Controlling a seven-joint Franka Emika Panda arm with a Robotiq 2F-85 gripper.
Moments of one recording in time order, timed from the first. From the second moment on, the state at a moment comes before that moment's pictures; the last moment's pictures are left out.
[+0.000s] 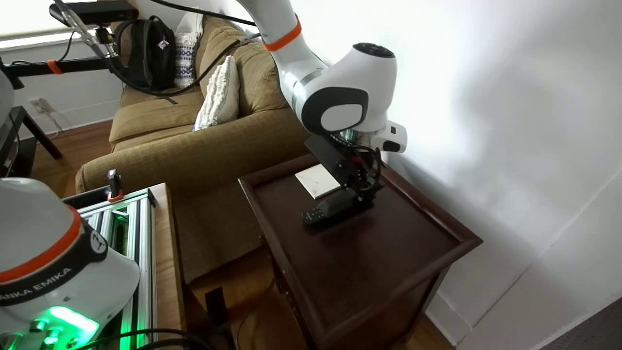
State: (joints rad) arm -0.11 0.49 0.10 -2.25 0.06 2.74 -0.17
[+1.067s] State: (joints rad) arm -0.08 0.52 0.12 -2.29 0.12 2.74 -0.09
